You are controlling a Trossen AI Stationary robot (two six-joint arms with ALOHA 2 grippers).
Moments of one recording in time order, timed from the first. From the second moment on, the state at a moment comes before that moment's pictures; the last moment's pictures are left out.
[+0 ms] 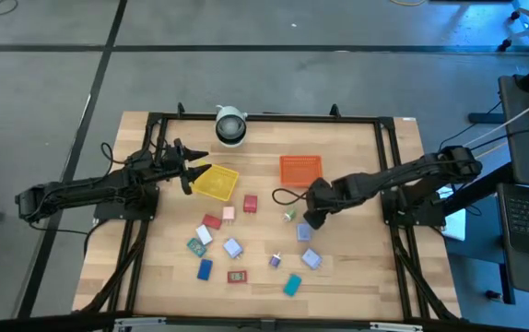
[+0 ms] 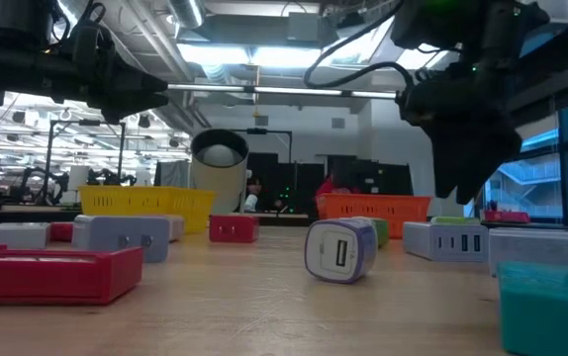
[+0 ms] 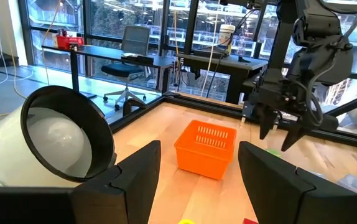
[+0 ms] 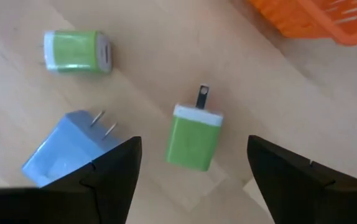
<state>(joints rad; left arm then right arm) 0.39 0.43 0.07 0.37 0.05 -0.14 0.17 1.51 0.90 -0.75 0.14 0.96</state>
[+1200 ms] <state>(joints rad) 0.39 0.43 0.07 0.34 0.05 -0.14 0.16 1.68 0.90 -0.67 0.12 0.90</state>
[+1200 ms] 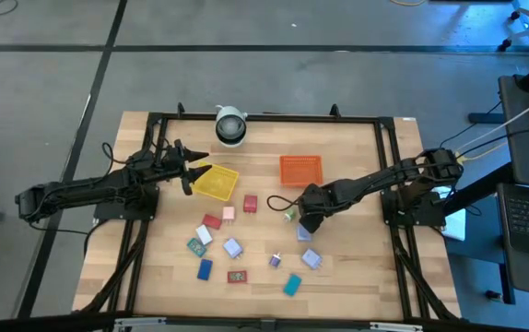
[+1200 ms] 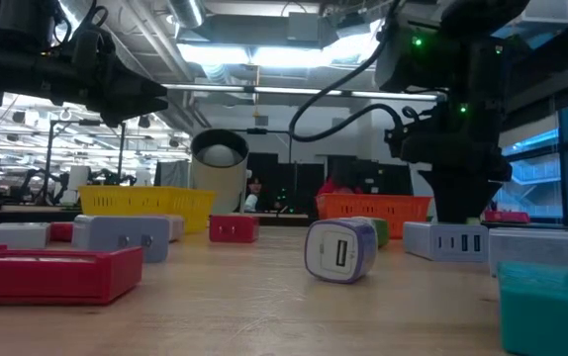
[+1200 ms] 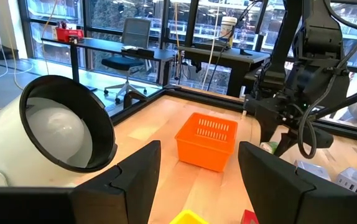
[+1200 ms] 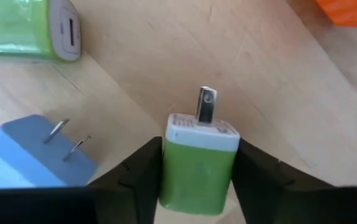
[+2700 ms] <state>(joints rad) 0.39 0.43 0.07 0.40 0.00 -0.17 -0.03 1.13 0.90 -0.54 0.34 0.51</state>
